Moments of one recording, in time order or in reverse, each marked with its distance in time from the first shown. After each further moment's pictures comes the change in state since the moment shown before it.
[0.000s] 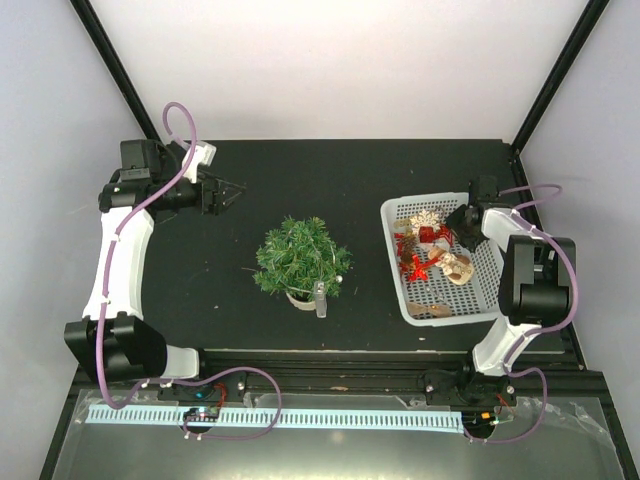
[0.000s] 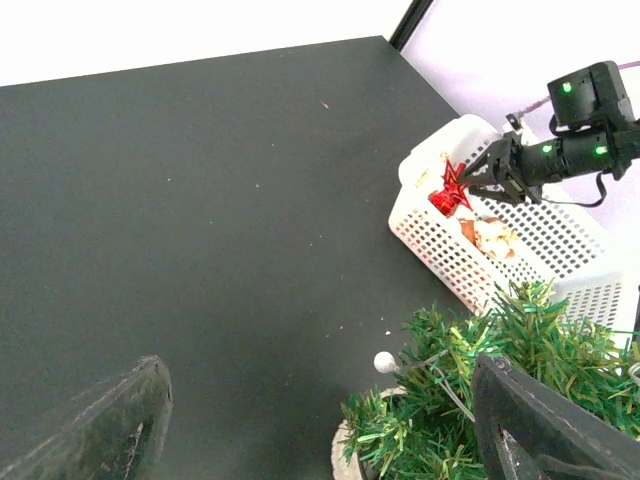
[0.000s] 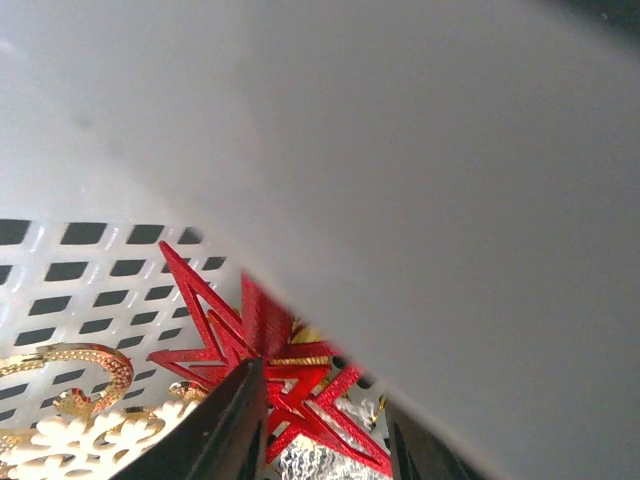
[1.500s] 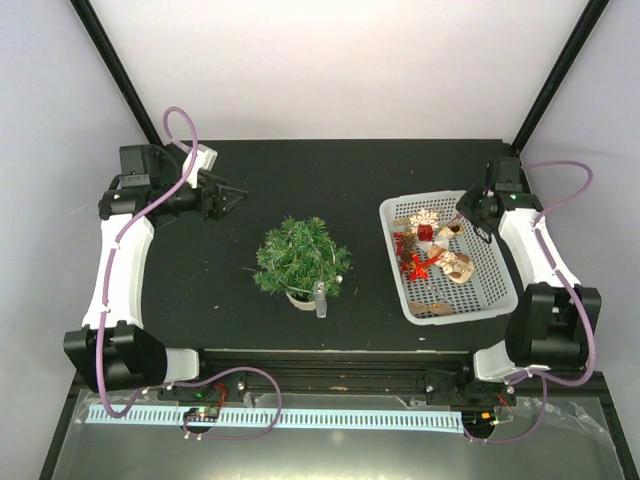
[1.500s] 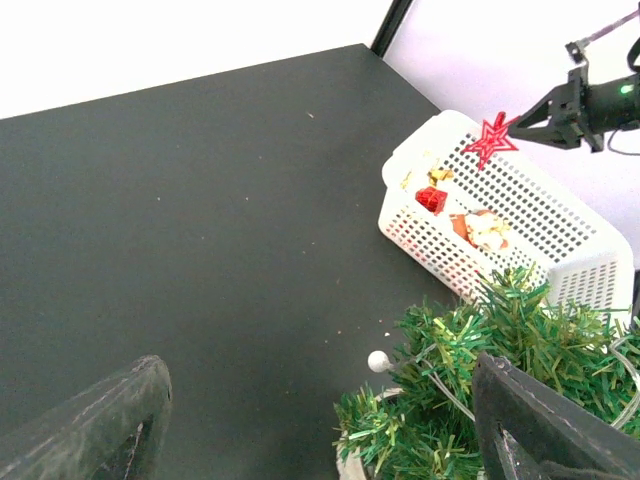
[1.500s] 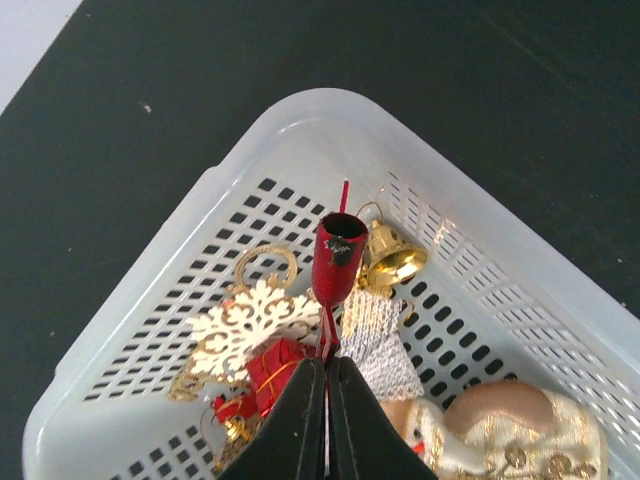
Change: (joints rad) left arm 0.000 -0.046 -0.058 0.040 0.036 0.043; right arm 0.002 -0.253 0.104 -0.185 0.024 -0.148
